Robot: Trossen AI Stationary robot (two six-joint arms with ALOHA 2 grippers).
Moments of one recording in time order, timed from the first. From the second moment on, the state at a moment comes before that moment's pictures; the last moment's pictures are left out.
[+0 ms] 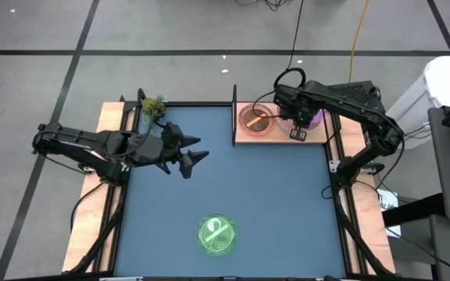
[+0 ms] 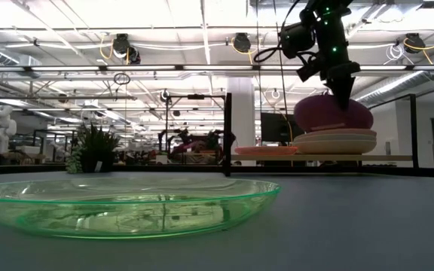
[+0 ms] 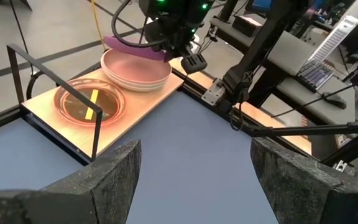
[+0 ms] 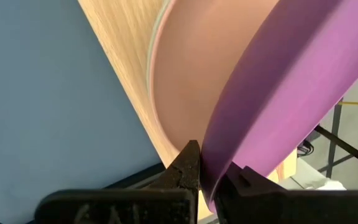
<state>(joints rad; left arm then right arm) -0.21 1.20 1.25 -0.47 -0.50 -0.60 -0.63 1.53 1.34 -1.43 0.31 -0.27</state>
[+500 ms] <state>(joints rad) -0.21 1.20 1.25 -0.47 -0.50 -0.59 -0.63 1.53 1.21 -1.43 0.30 -0.29</state>
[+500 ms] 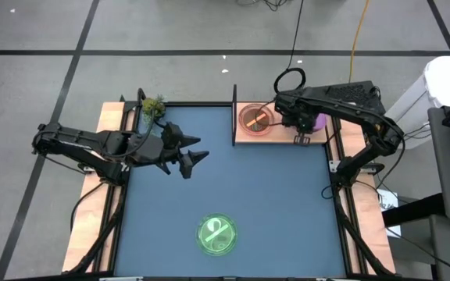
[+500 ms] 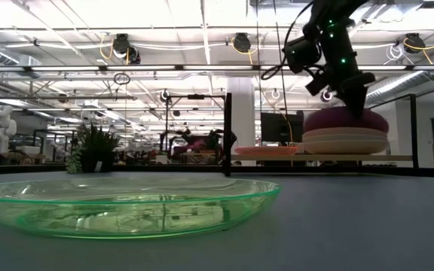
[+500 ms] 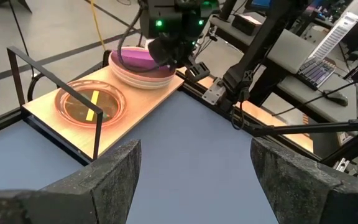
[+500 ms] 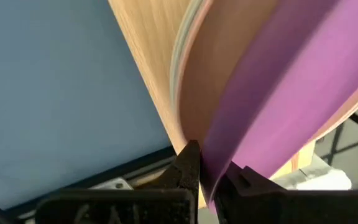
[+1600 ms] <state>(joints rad) -0.21 1.20 1.25 -0.48 -0.50 -0.58 -0.56 1.52 1.19 -1.38 0.31 -0.30</state>
